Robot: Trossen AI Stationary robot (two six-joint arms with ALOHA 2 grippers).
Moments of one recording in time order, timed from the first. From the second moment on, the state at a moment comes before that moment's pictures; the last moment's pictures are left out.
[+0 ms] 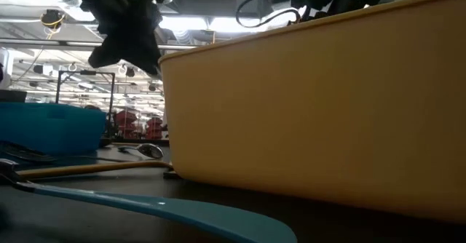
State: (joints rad) left arm -0.07 1.17 0.79 -0.47 -0.22 -1.04; right arm -0.21 1.44 1.07 -0.68 0.10 0.18
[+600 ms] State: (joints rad) left arm -0.06 1.22 0.79 -0.40 -0.24 -1.50; right arm -0.21 1.44 1.07 -0.67 0.09 0.18
